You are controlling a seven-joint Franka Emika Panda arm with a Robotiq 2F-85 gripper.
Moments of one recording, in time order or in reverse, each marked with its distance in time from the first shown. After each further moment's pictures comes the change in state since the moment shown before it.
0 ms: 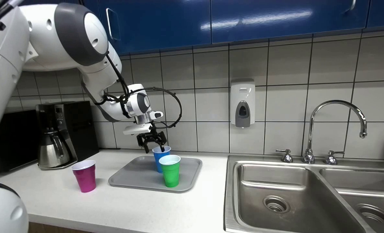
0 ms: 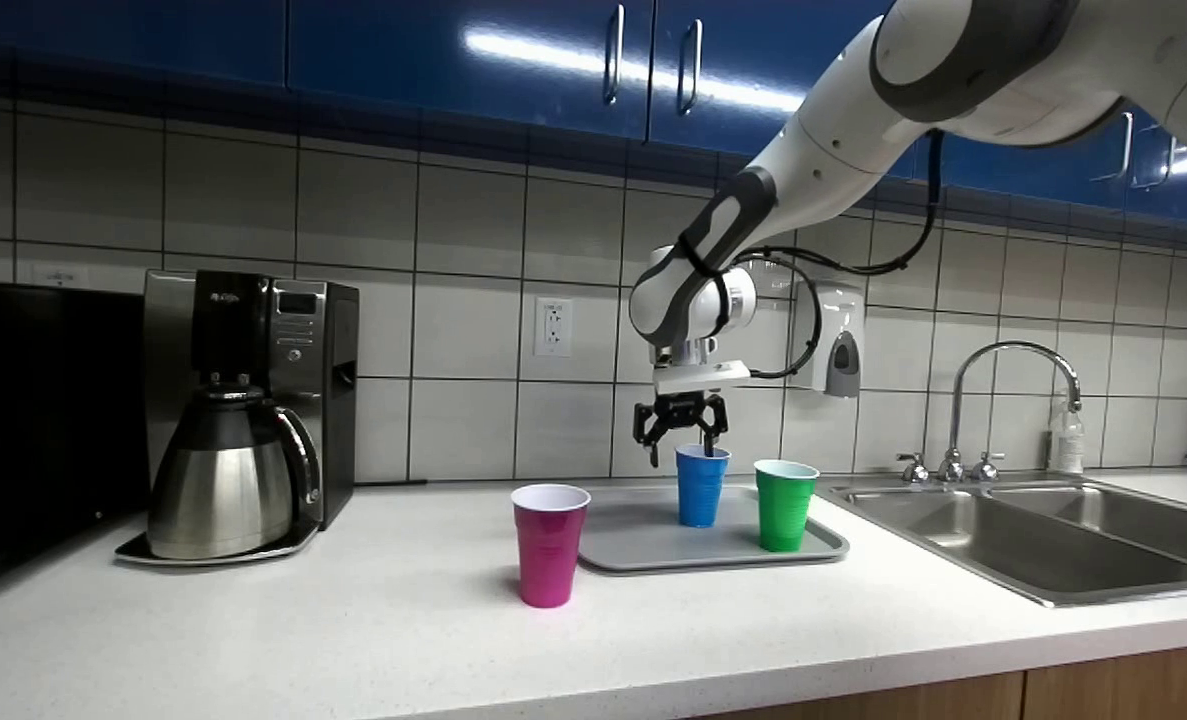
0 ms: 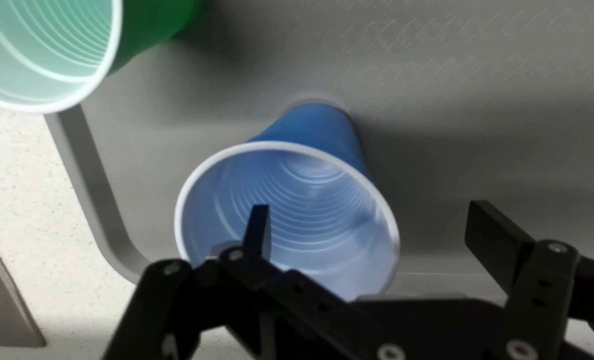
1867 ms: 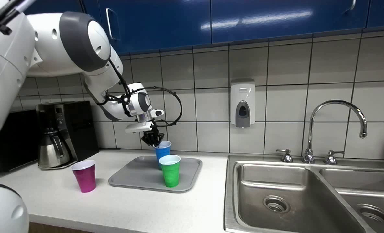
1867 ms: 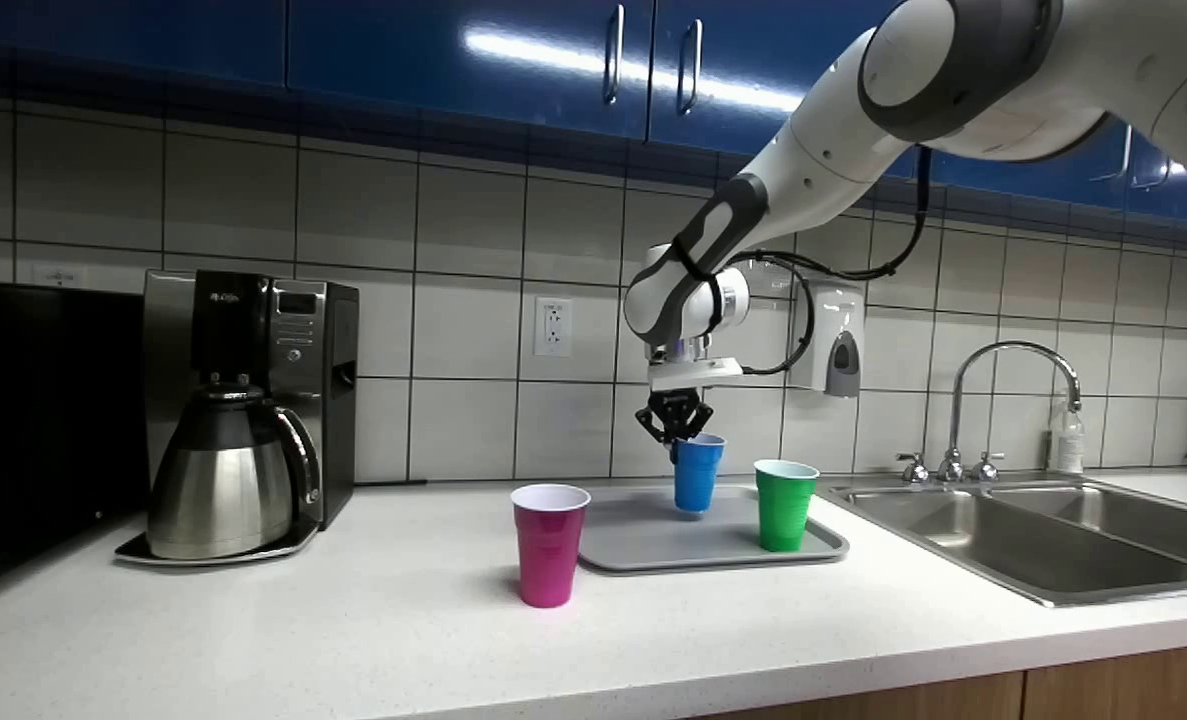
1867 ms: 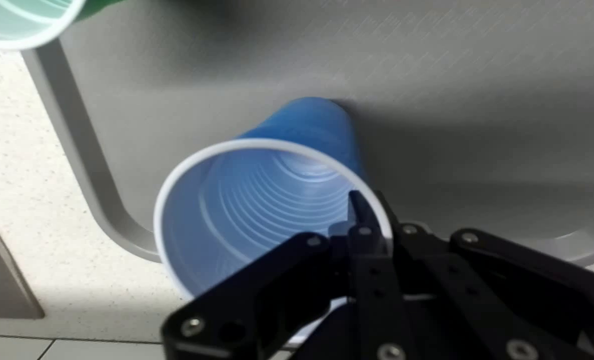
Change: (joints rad) arm 0.009 0.037 -0.012 0.074 0.000 0.000 0.000
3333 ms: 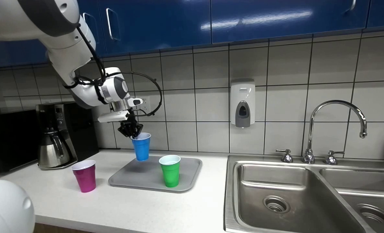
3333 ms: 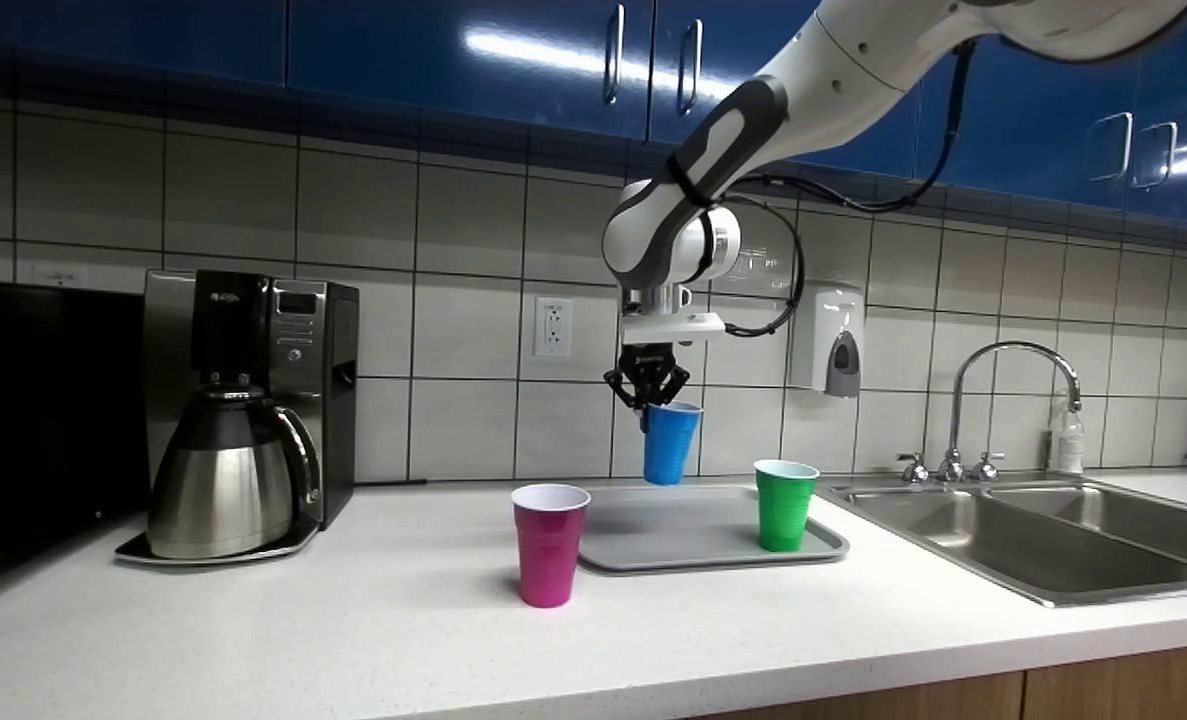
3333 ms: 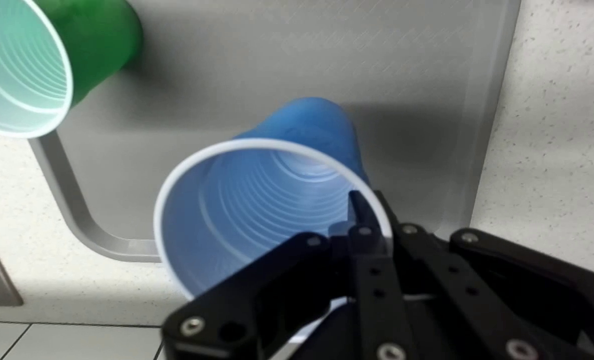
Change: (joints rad) arm 0.100 -0.246 0.030 -0.227 -0.002 -0.005 0.073
